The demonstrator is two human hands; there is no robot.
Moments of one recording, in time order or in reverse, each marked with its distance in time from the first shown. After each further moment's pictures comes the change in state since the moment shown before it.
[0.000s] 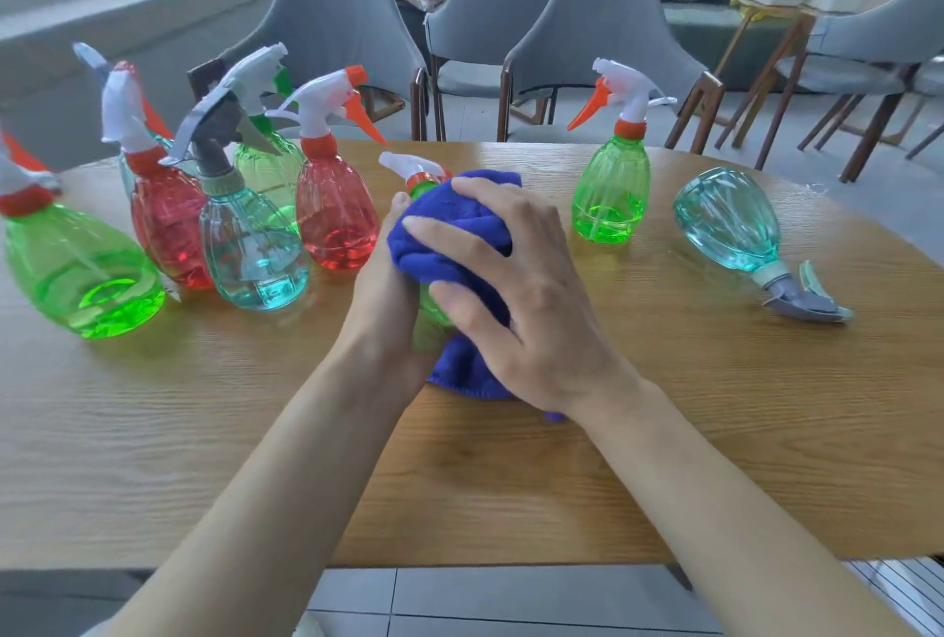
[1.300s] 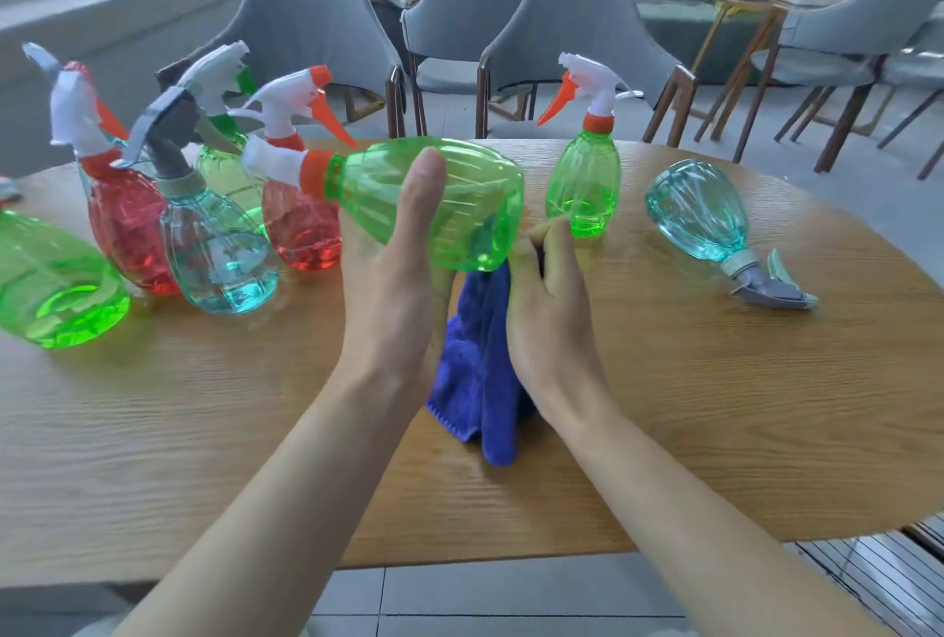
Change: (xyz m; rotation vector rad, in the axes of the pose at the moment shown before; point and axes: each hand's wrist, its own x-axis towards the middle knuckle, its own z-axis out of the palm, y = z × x) left_hand -0.002 -0.015 0.031 0.176 0.090 0.451; right_hand -0.010 -0.011 -0.009 0.566 0.290 0.760
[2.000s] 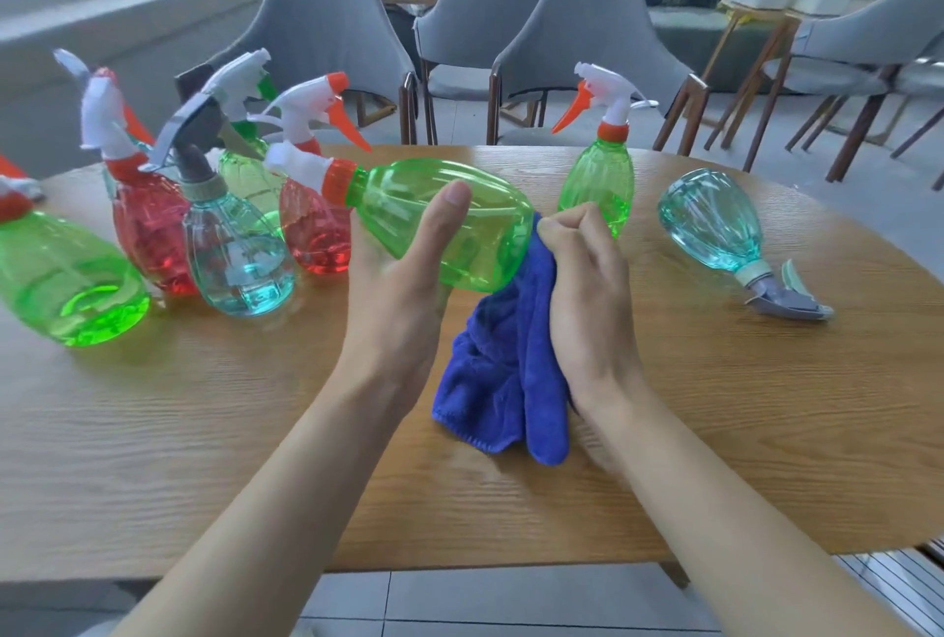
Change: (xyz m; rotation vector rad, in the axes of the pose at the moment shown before) left_hand 0.007 -0.001 -0.022 0.126 -0.049 -0.038; right_hand 0.013 -0.009 -0.009 0.138 0.028 0.031
